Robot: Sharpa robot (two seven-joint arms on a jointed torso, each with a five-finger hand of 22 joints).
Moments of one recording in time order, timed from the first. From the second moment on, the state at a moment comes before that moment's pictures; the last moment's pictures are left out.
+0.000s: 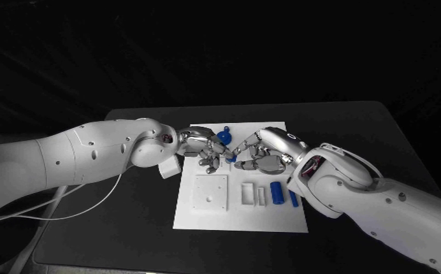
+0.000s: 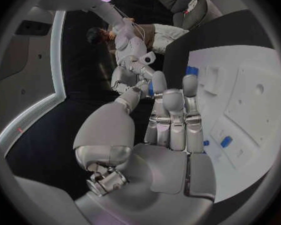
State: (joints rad) left arm 1.29 -0.81 -0.21 1.34 -0.36 0.38 0.09; left_hand 1.03 0.00 0.47 -0.17 0.49 1.15 0.05 0.07 0.93 1.47 -0.05 0.39 0.19 1.32 -0.11 1.17 0.56 0.03 1.24 -0.14 0.38 1.31; right arm 0.97 -0.68 0.18 1.63 -1.54 -0.28 0.01; right_hand 1.27 -0.04 0.09 -0.15 0.34 1.18 0.07 0.06 0.07 1.25 -0.01 1.07 1.17 1.44 -0.08 0.96 1.00 0.06 1.47 -0.10 0.97 1.31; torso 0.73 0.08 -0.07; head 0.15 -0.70
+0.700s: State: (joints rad) left arm 1.29 -0.81 -0.21 1.35 -0.36 0.36 0.08; left_hand 1.04 -0.01 0.47 -0.16 0.49 1.15 0.05 0.07 0.93 1.47 -0.05 0.39 0.19 1.32 -0.11 1.17 0.56 0.03 1.24 -0.14 0.38 1.31; right arm 0.96 -0.67 0.18 1.63 -1.54 -0.29 -0.03; right_hand 1.27 -0.04 0.07 -0.13 0.32 1.22 0.05 0.06 0.07 1.26 -0.02 1.07 1.18 1.45 -0.08 0.96 1.00 0.06 1.46 -0.10 0.97 1.31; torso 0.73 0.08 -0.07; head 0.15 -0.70
